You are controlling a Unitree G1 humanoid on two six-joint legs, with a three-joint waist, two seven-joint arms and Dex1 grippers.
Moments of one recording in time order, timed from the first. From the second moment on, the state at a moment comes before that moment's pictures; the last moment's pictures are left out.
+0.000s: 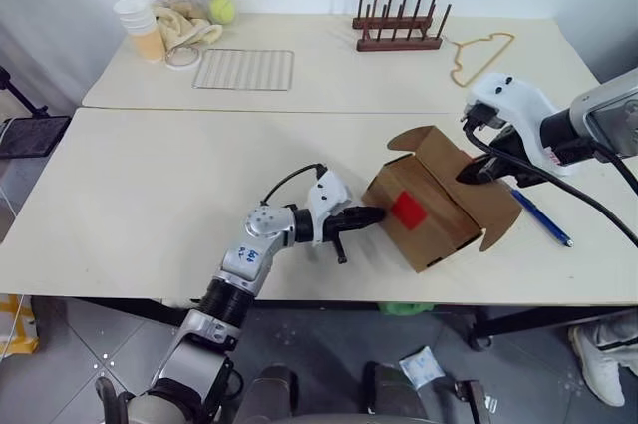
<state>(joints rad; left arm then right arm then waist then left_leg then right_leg) -0.61 0.14 -0.23 0.28 -0.17 0.19 -0.84 -1.29 -1.14 0.50 -0.21 0.62 1.61 0.88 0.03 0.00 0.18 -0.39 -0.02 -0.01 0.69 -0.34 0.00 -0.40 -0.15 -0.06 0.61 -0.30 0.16</state>
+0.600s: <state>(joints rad) -0.58 0.16 -0.21 0.23 -0.17 0.25 -0.78 -1.29 -1.10 0.46 -0.18 0.85 1.61 0.60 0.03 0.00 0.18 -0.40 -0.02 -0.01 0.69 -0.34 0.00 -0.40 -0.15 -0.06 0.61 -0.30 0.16</state>
